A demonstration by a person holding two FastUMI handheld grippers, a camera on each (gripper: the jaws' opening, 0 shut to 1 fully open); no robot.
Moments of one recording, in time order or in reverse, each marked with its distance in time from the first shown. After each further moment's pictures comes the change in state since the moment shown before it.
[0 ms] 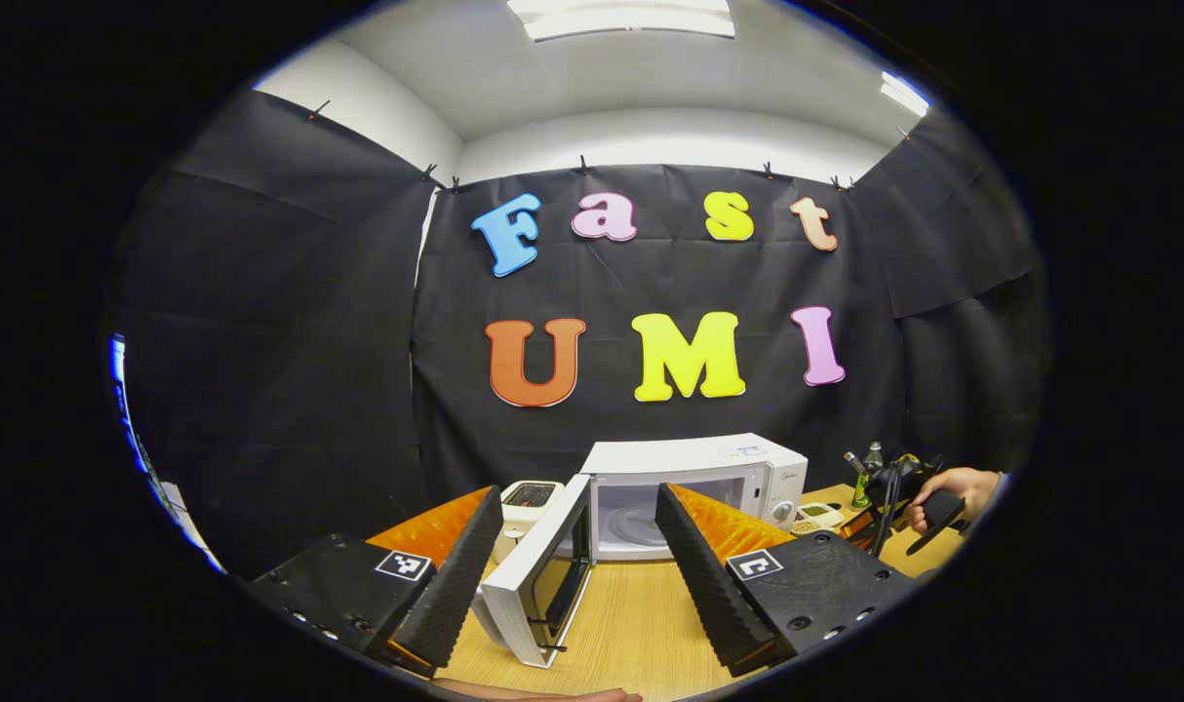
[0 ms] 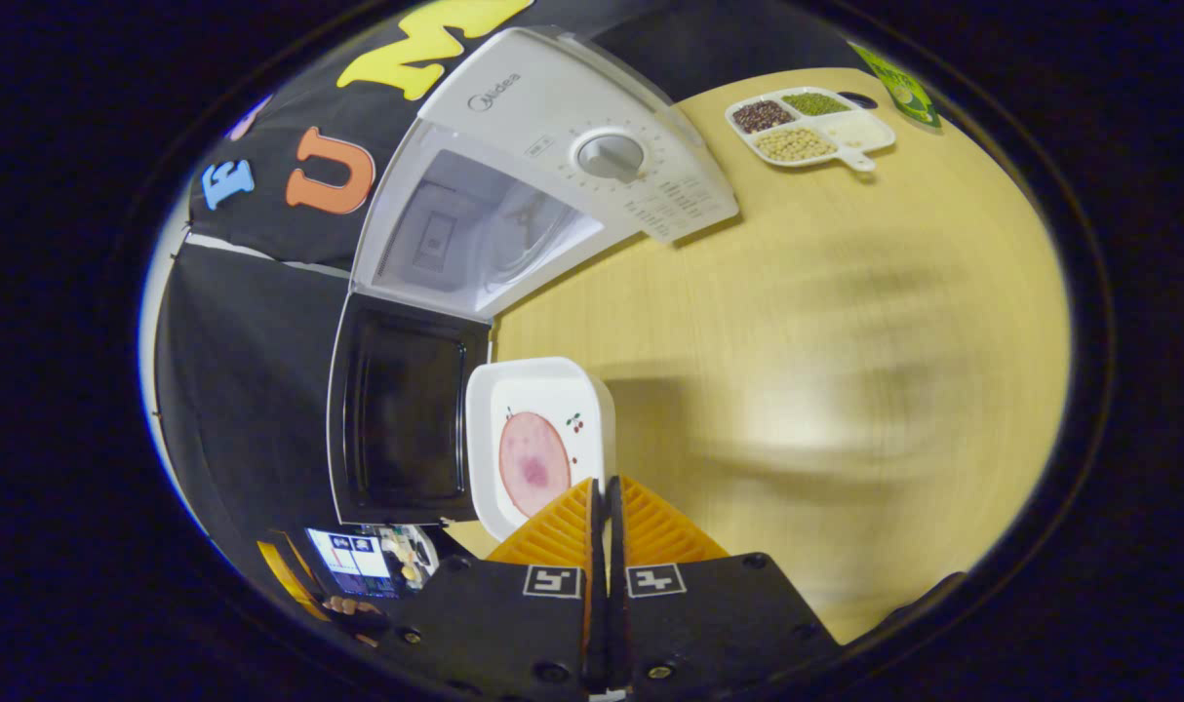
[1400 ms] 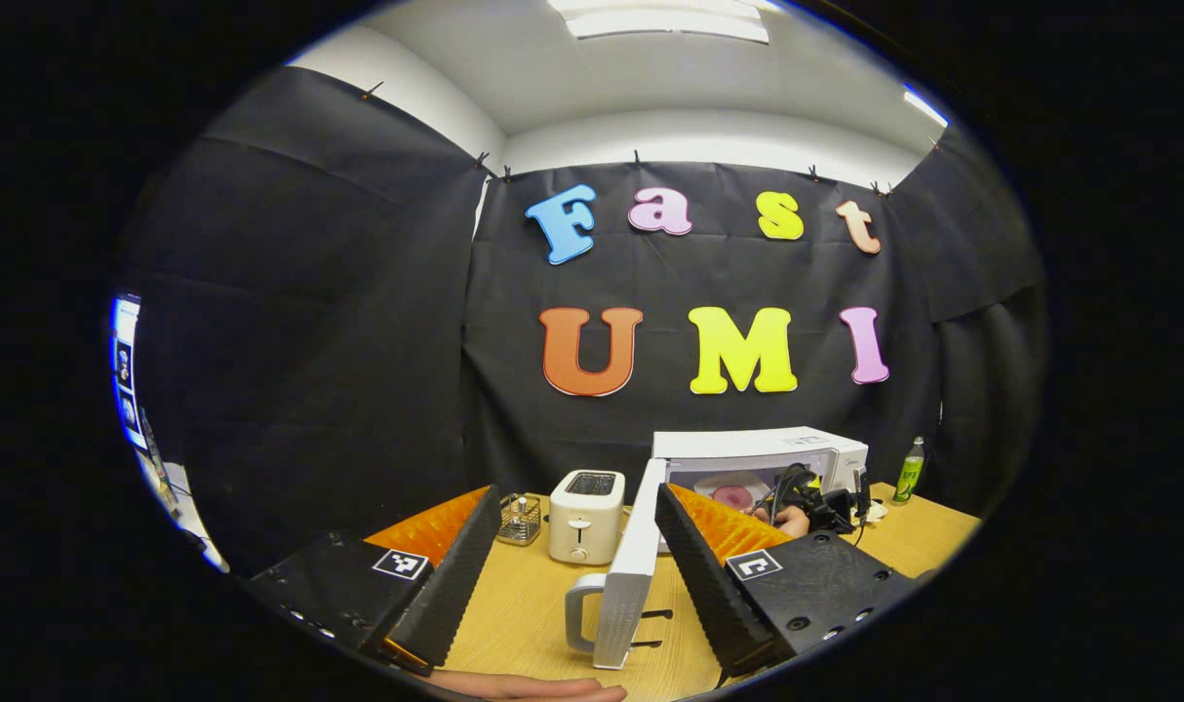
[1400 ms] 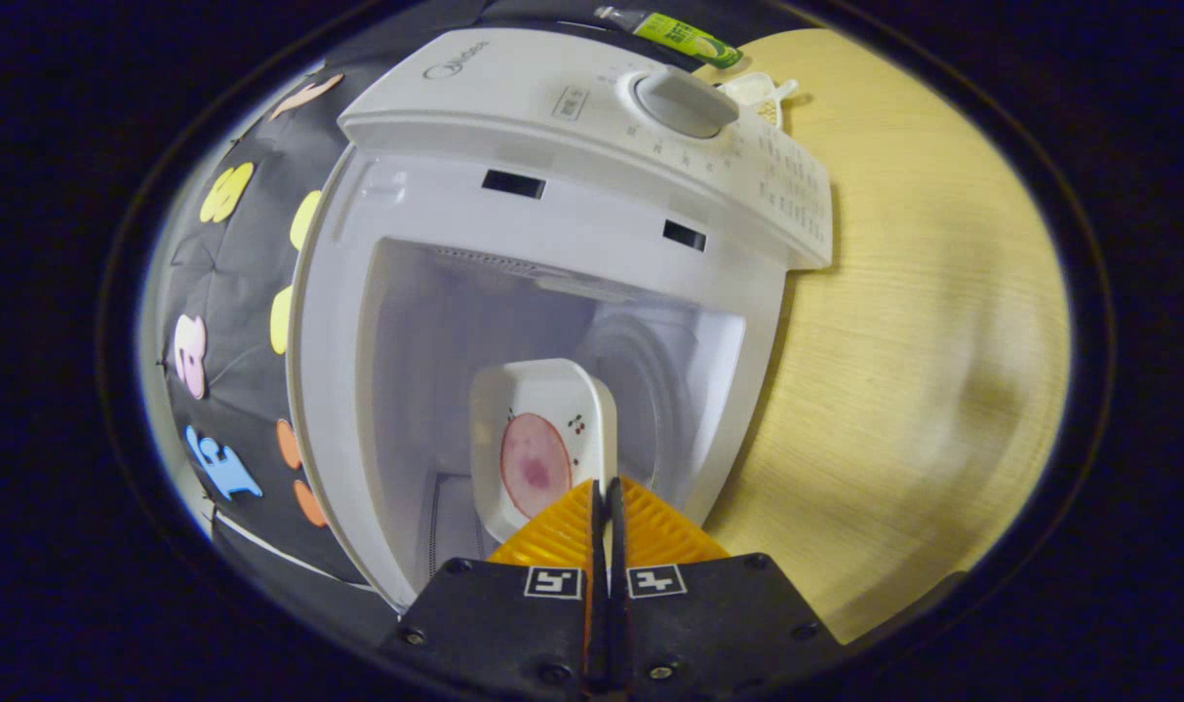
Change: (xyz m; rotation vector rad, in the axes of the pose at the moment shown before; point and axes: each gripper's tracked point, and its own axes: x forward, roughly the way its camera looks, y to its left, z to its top) left arm 0.014 0.087 -0.037 -0.006 -0.020 0.091; right arm 0.153 0.108 0.205 0.636 -0.904 0.188
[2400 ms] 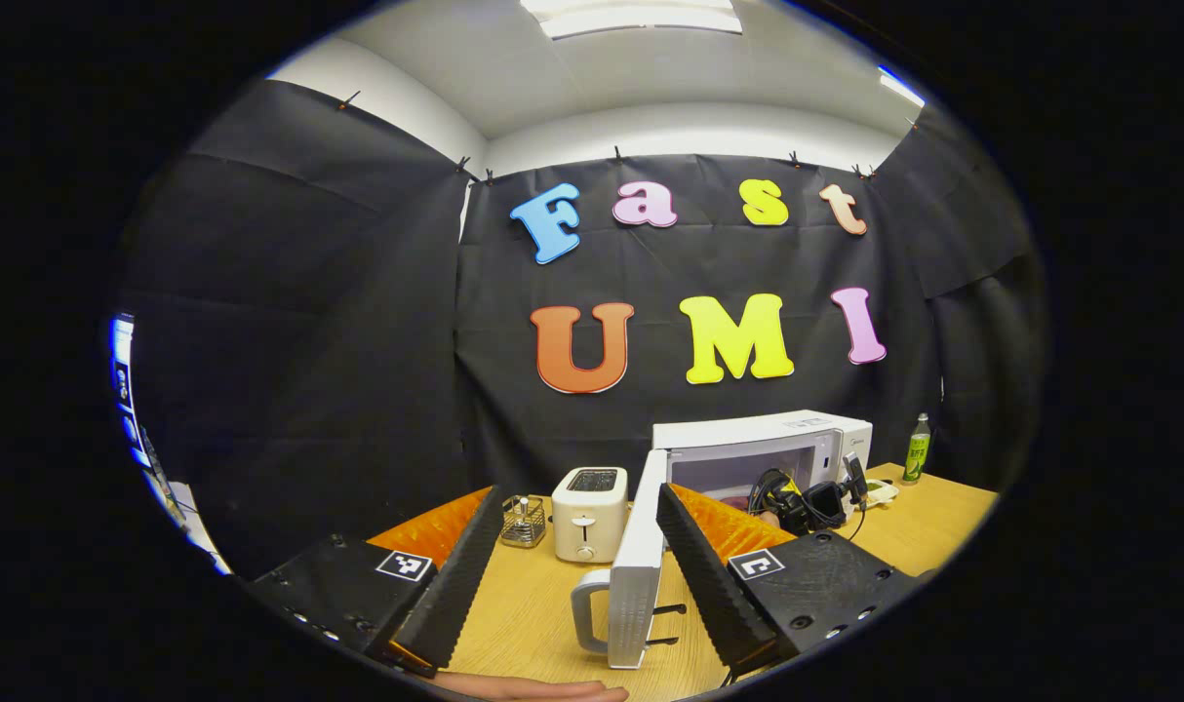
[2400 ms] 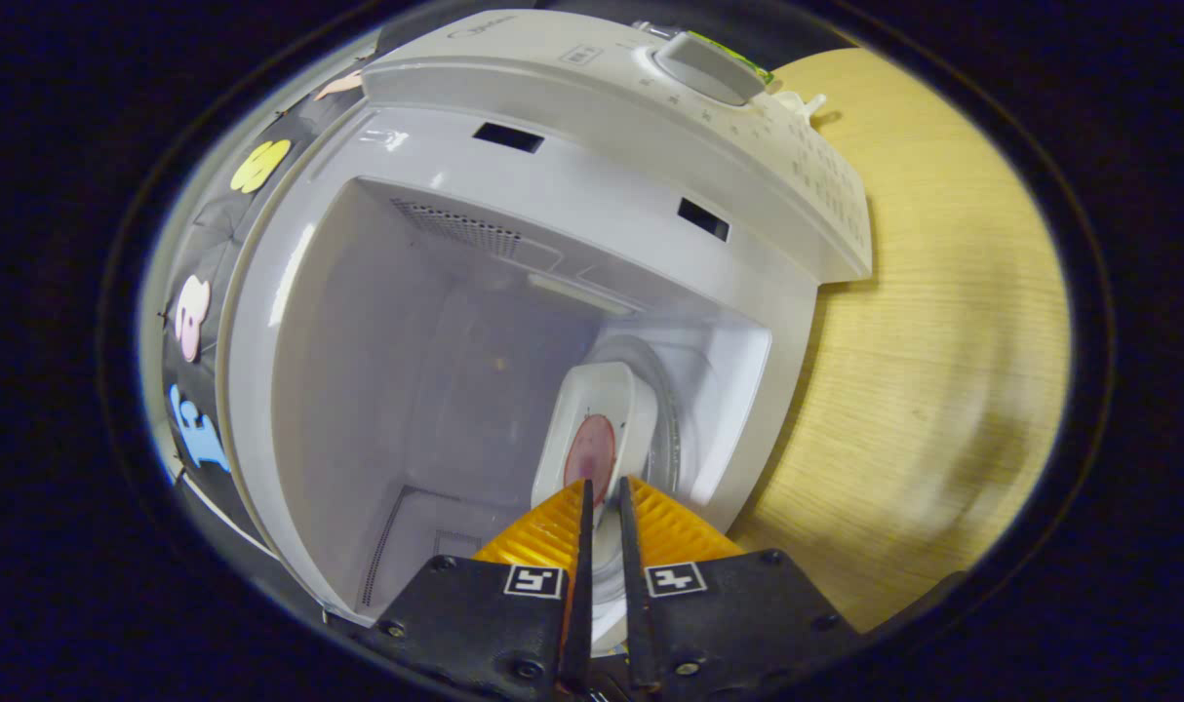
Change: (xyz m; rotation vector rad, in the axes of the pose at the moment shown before) left arm -0.003 -0.004 -0.013 0.045 0.008 -0.014; right arm 0.028 -0.008 0.005 -0.152 -0.126 0.031
